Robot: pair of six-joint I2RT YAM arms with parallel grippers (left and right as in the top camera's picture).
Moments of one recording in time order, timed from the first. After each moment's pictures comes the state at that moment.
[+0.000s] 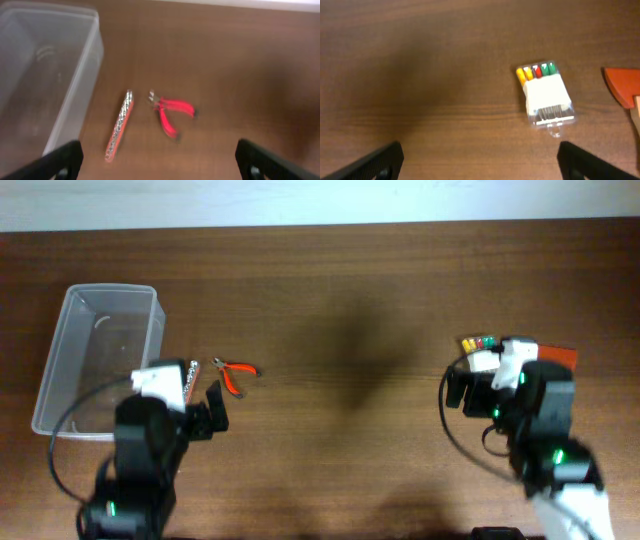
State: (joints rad) left arm -0.09 0.80 0.79 -0.66 -0.08 -0.14; right arm -0.04 0.96 0.81 -0.61 -0.10 0.11
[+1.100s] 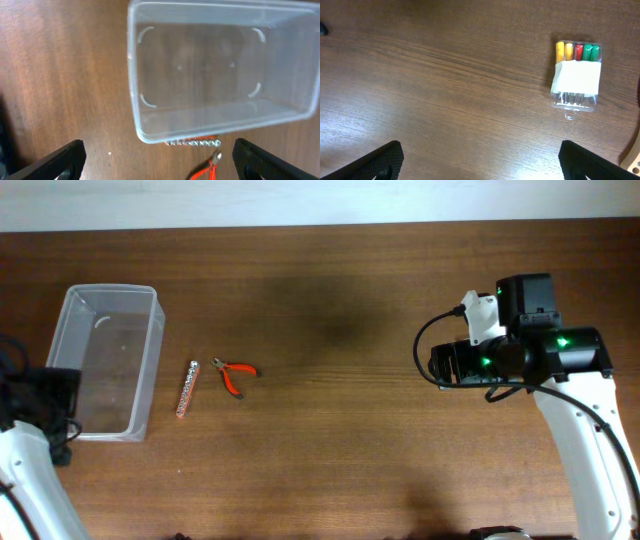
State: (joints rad) left arm 0.63 1.33 1.34 -1.22 -0.03 -0.90; right arm 0.05 1.38 1.36 -1.16 -0.16 -0.11
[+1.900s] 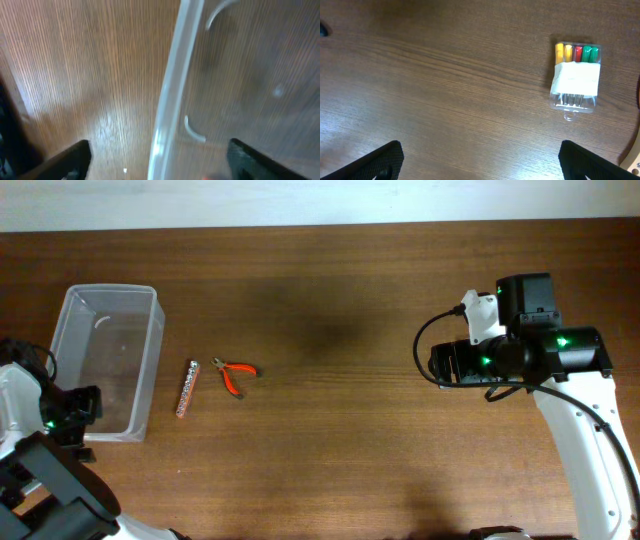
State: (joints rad) left arm 0.65 1.80 1.35 -1.21 -0.07 -0.99; right arm 0.05 1.38 1.36 -1.15 -0.16 -0.11
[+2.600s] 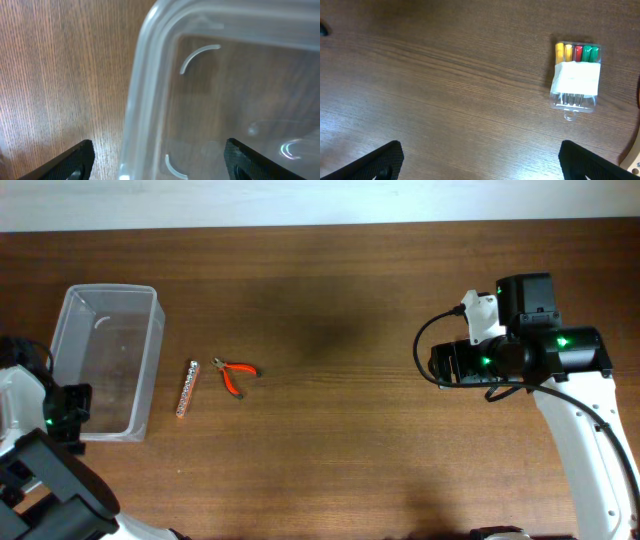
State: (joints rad) left arm 0.65 1.81 1.31 -1.05 -0.15 -0.99; right arm 0.05 1.38 1.36 -1.16 -0.16 -0.11
